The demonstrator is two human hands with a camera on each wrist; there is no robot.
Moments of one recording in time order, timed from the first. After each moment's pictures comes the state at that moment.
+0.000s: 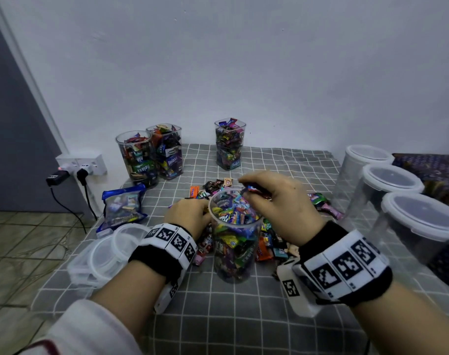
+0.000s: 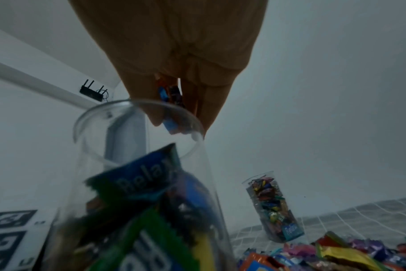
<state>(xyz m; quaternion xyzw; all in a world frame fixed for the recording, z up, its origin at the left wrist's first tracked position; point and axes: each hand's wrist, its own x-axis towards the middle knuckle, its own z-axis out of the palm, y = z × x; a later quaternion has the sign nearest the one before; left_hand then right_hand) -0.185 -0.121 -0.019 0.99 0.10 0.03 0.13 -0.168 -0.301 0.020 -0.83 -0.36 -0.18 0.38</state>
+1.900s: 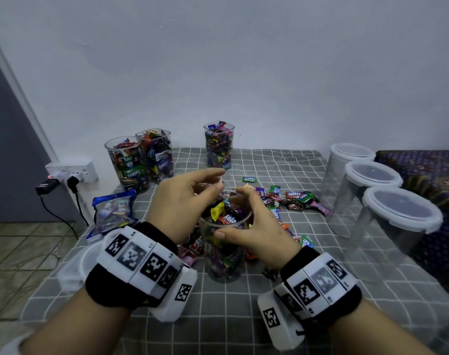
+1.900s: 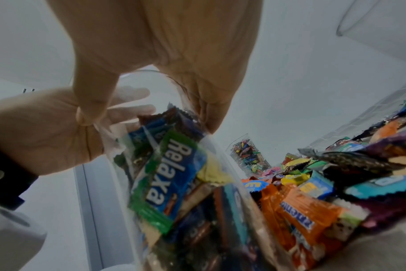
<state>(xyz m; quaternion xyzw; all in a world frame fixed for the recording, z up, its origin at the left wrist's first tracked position) -0.222 -0.143 0.028 0.86 -0.04 0.25 0.44 -0.182 -0.302 -0.021 -0.77 -0.26 0.07 0.57</state>
